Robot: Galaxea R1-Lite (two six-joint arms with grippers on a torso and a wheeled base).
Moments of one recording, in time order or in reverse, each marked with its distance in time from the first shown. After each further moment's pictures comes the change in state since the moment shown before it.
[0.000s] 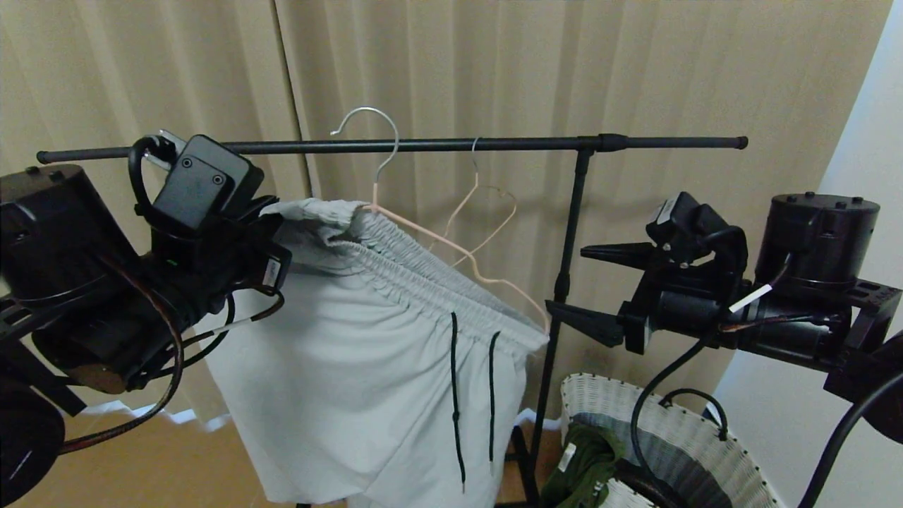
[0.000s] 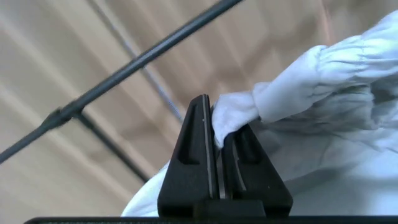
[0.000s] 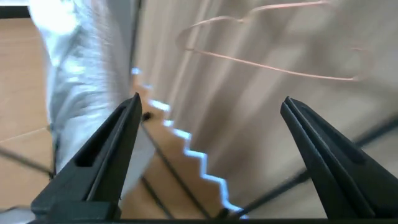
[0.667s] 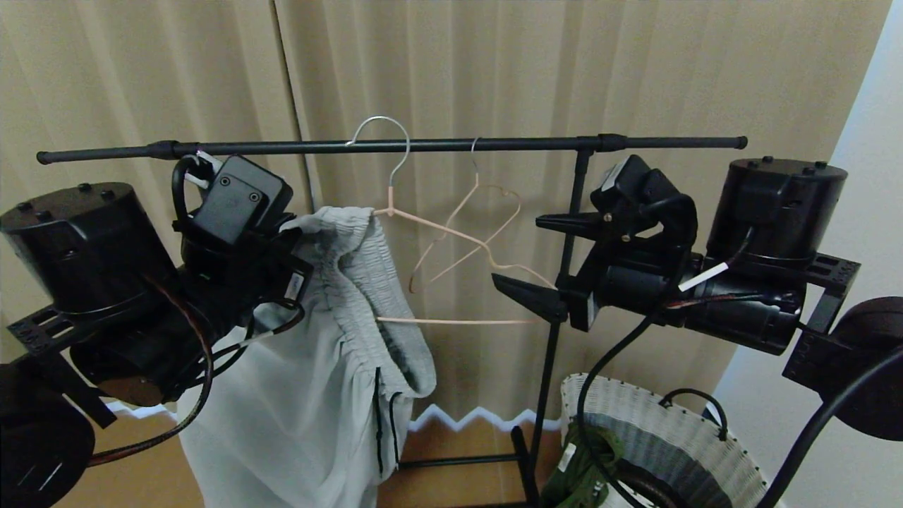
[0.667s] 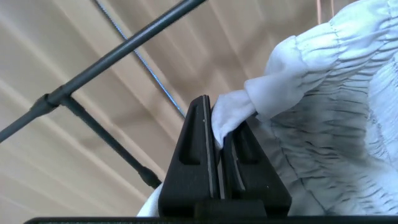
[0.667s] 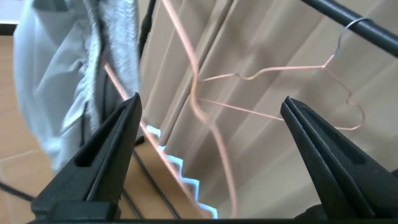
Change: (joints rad) left arm -0.069 0.036 0.009 -0.001 0.089 -0.016; right arm 0.167 0.050 -0.151 0.013 -0.146 -0.002
